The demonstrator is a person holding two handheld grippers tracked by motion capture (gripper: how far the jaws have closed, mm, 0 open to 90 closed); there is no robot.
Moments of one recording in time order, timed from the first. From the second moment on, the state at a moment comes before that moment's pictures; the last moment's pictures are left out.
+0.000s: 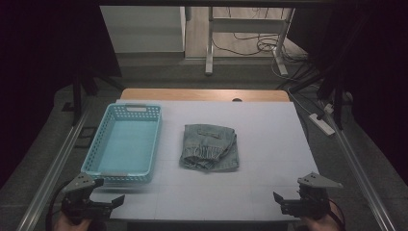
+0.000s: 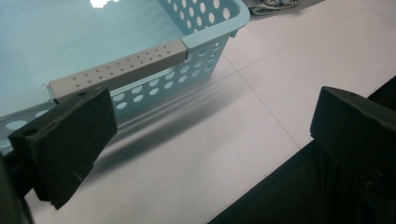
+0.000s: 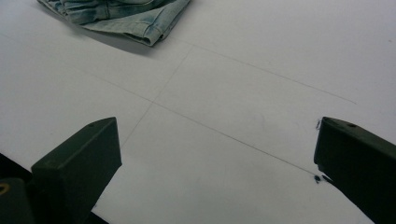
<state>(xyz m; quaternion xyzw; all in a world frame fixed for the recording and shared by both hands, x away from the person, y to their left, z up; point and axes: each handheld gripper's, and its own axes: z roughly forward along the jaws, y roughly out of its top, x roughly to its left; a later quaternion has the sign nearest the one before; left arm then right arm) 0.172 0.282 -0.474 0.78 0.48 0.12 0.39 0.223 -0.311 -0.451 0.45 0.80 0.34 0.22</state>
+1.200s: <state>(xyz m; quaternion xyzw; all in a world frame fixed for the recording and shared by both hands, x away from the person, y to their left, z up) 0.172 0.281 -0.472 0.79 0.46 0.10 0.40 0.224 -0.308 -0.451 0.44 0.80 0.34 0.21</state>
